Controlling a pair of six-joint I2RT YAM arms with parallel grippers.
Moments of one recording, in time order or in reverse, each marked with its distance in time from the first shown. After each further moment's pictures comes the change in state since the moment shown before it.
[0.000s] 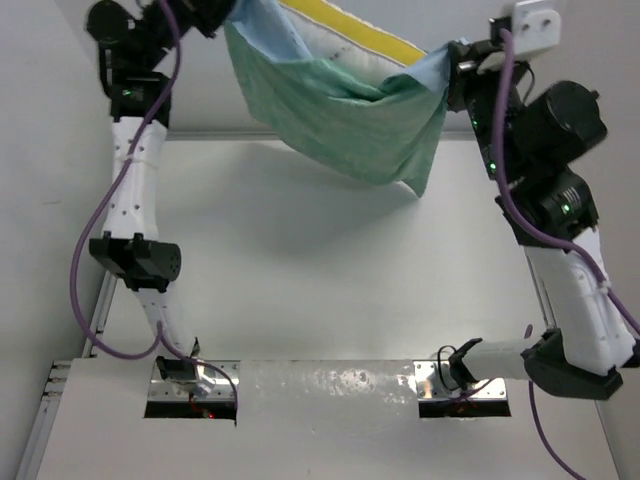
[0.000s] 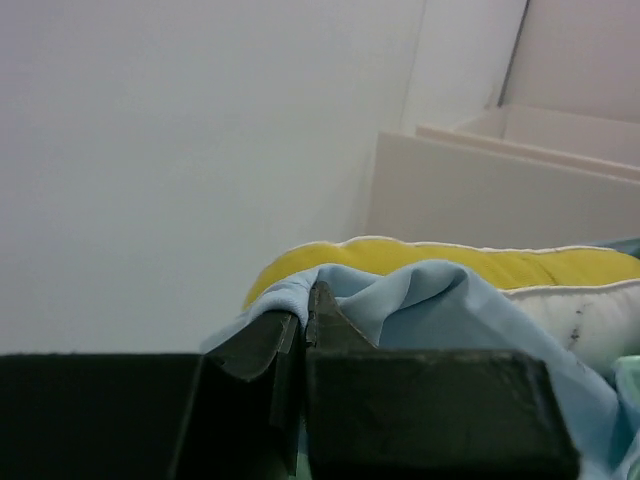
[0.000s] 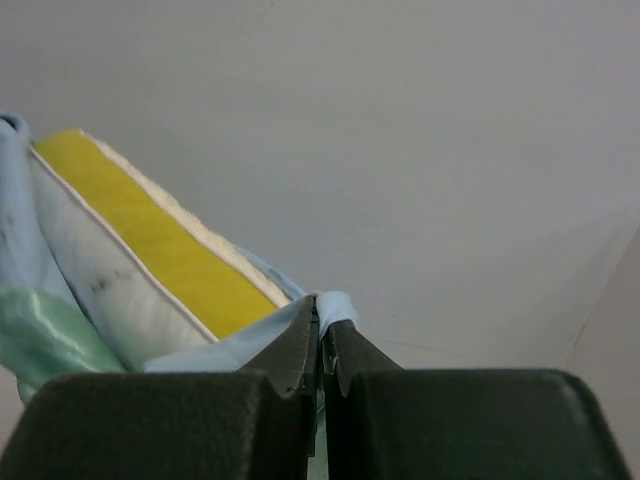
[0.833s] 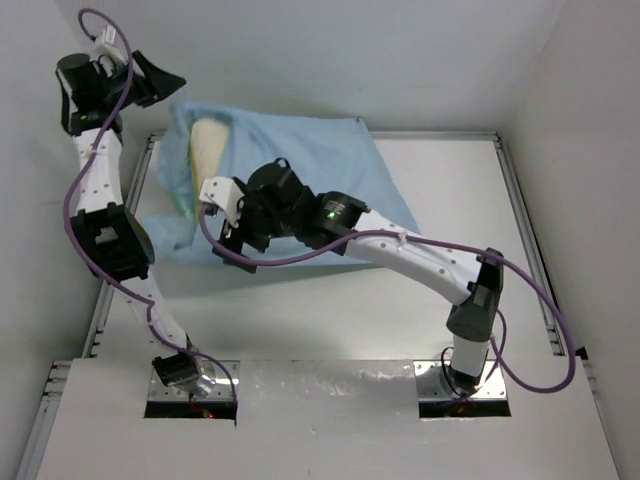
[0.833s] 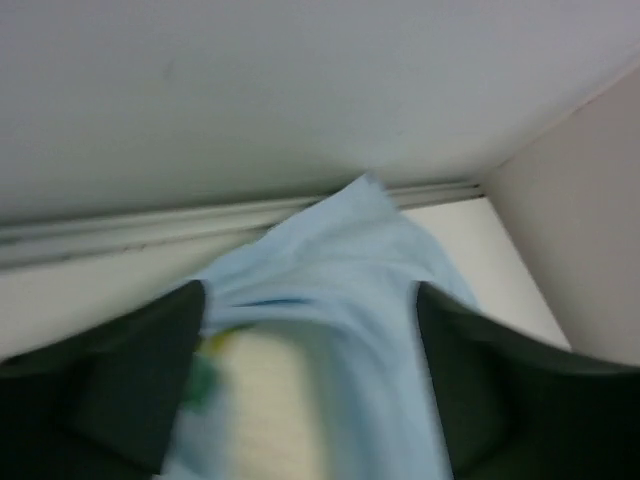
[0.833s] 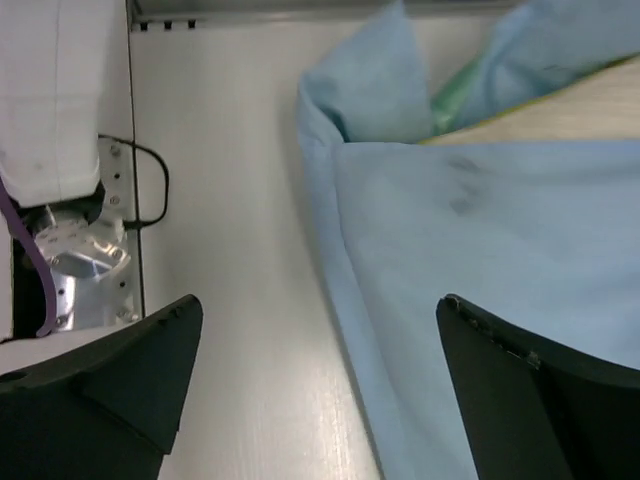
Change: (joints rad) left arm 0.337 0.141 -0.311 -0.314 0.155 0.054; right arm 0.491 0.543 -0.046 -0.237 -0.567 -0.026
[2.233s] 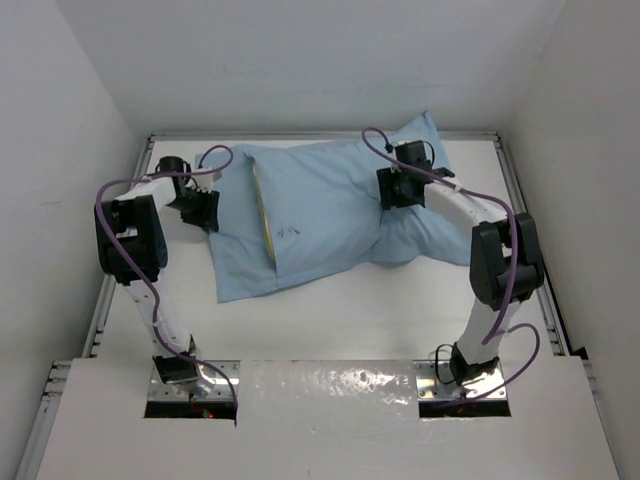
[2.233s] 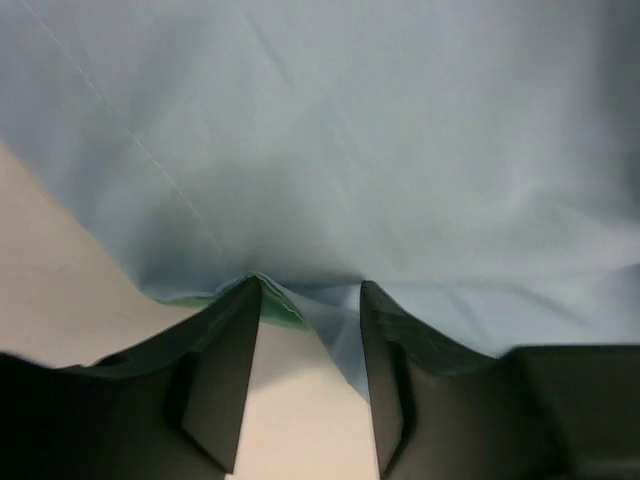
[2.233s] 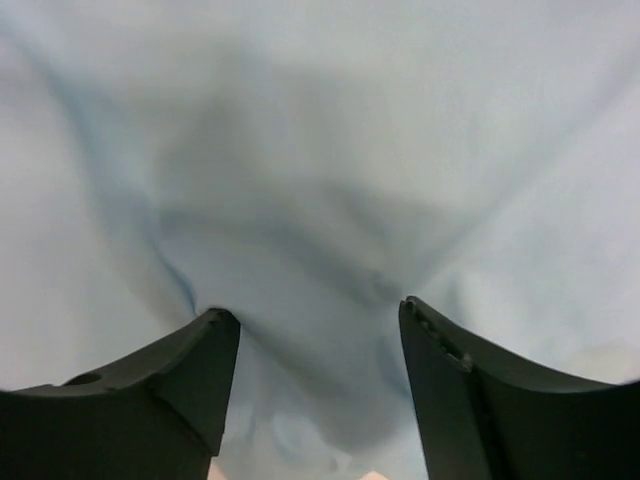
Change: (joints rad) left arm -0.130 -0.036 -0.740 -0.459 -0.530 0.895; right arm -0.824 0.007 -0.612 0.174 0.265 0.356
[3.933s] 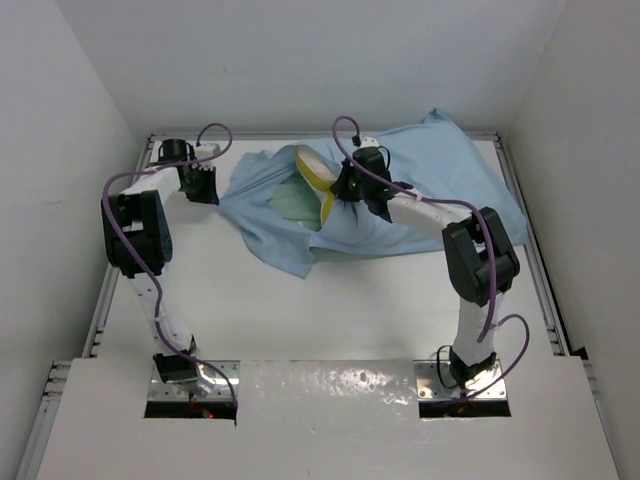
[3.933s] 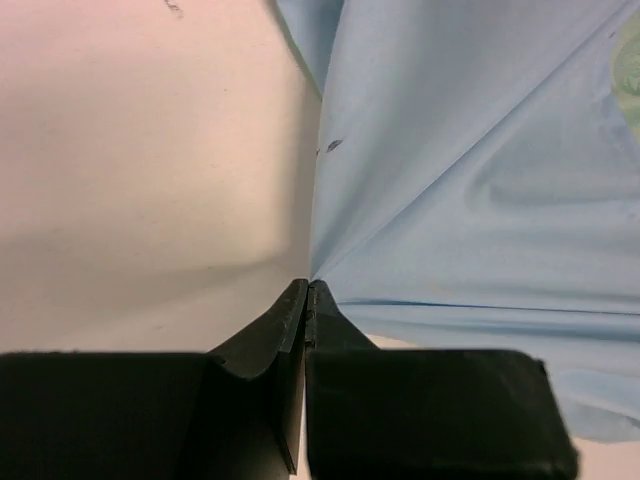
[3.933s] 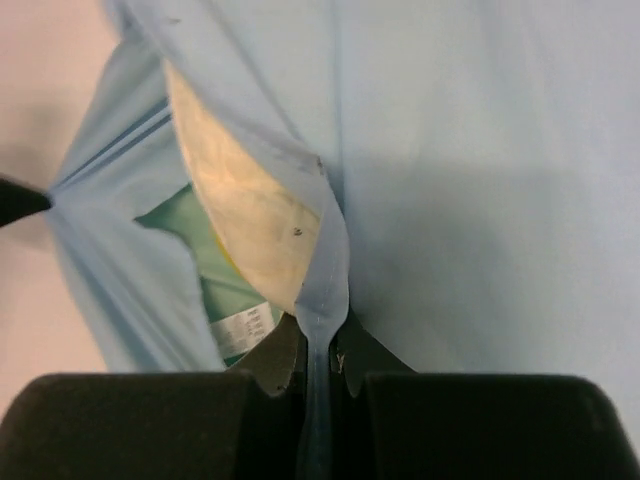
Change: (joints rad) left arm -0.031 0.079 0.153 0.127 0.016 -0.153; right arm 0.237 0.093 0.009 0.424 -0.034 0.437
